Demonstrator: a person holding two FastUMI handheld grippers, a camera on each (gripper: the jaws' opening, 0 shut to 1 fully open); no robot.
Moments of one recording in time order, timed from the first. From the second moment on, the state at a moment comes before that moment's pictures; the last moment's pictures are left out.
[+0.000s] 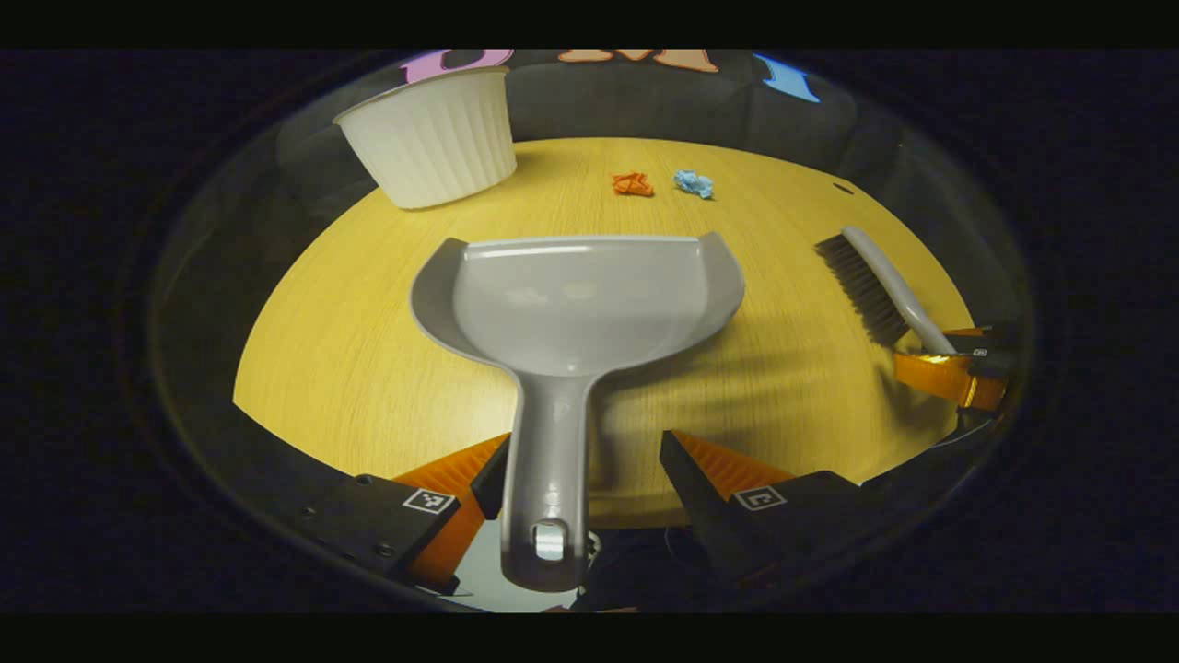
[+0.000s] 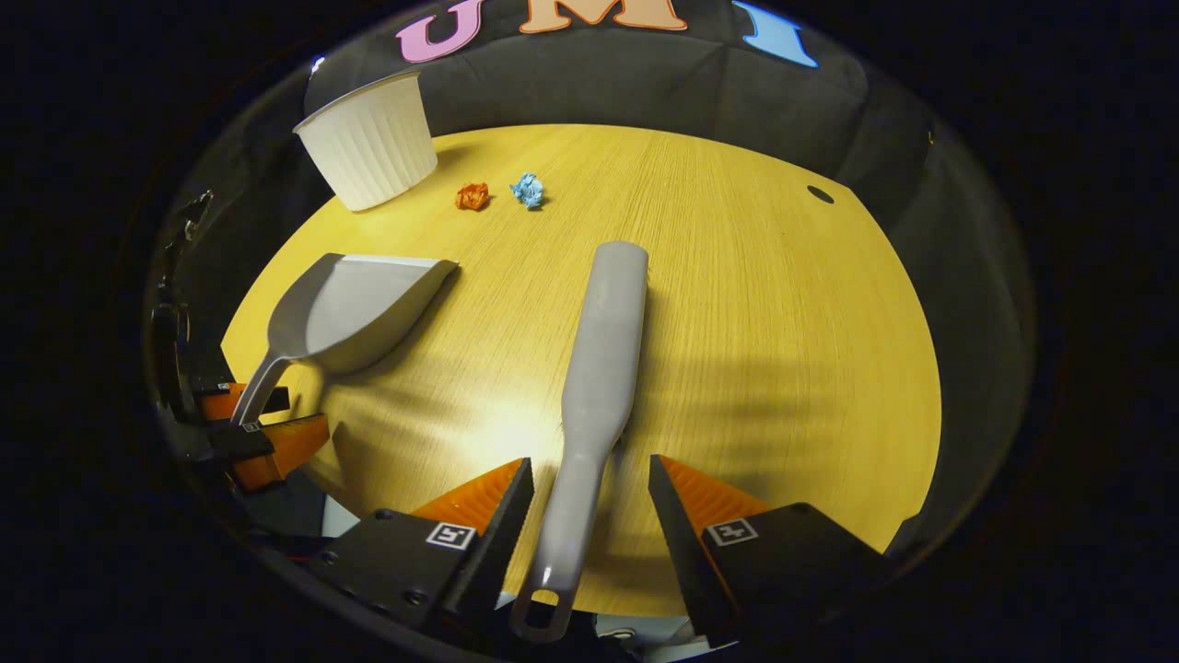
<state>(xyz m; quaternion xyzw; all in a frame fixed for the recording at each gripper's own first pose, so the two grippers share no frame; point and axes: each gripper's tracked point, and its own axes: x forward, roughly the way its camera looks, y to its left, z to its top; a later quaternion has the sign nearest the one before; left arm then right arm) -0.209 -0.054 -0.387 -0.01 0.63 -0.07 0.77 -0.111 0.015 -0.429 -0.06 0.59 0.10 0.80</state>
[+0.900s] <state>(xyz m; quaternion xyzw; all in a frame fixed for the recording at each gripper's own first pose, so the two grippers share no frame) -0.143 -0.052 -0.359 0.05 0.57 -0.15 0.81 -0.062 -0.005 -0.395 -0.05 0.55 0.11 0.83</state>
